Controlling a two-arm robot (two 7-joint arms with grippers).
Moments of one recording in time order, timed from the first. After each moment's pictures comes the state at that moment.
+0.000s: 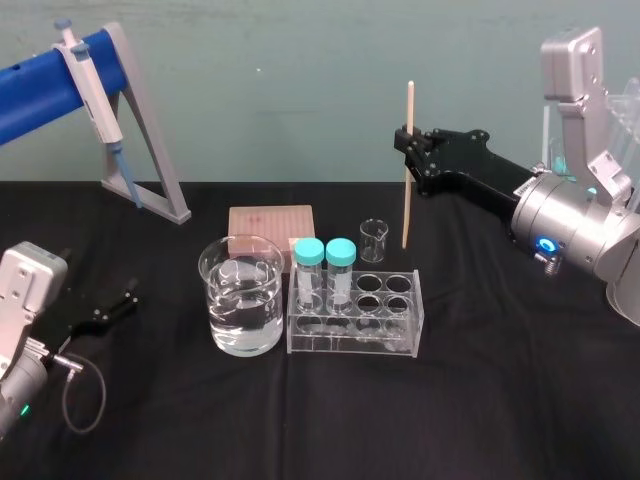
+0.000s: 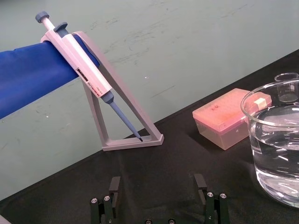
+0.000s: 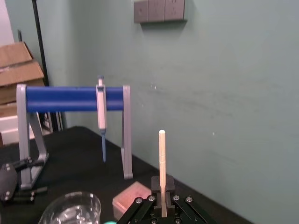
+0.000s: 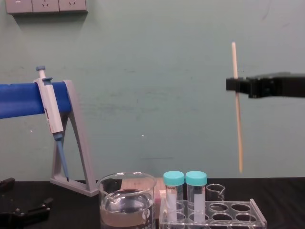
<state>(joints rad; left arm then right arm) -0.20 0.60 0.45 -1.41 -0.25 -0.12 0.03 0.45 0.50 -0.36 -1.57 0.51 0.21 0.38</state>
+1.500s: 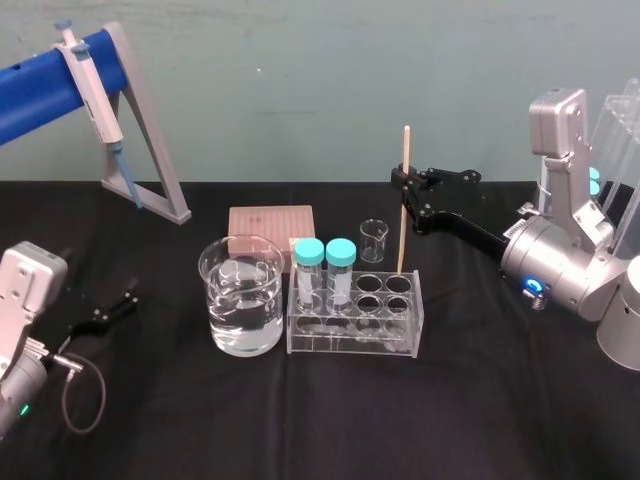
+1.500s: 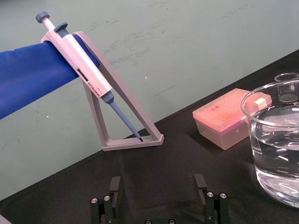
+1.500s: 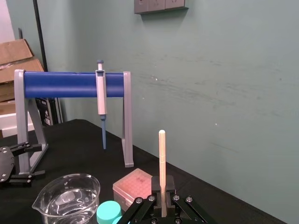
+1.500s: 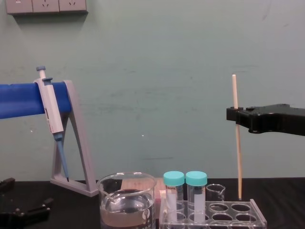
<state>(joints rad) -0.20 0.60 0.45 -1.41 -0.25 -0.12 0.03 0.40 0.45 -0.36 -1.47 0.46 0.08 0.43</state>
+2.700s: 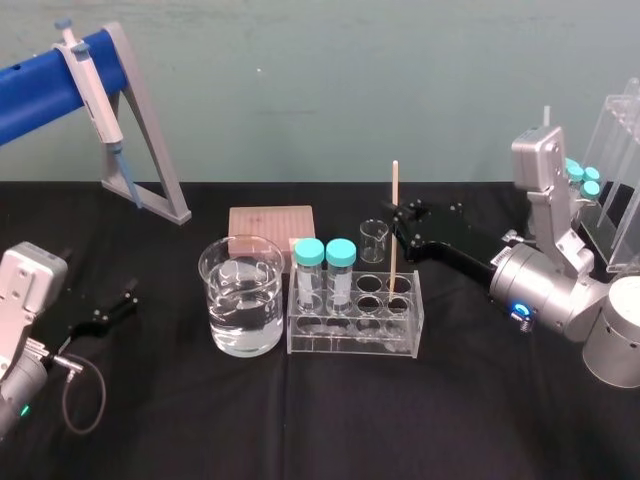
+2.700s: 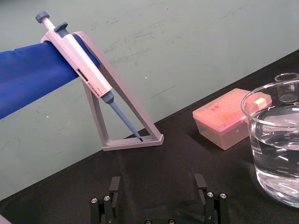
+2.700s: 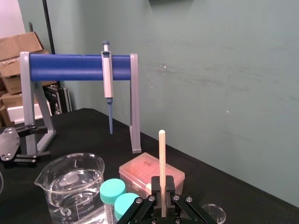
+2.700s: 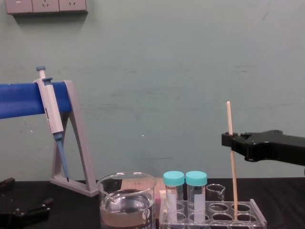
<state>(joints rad) -0.20 0.60 0.45 -1.41 -0.25 -0.12 0.03 0.42 0.42 -0.38 -1.33 0.45 0.00 0.50</state>
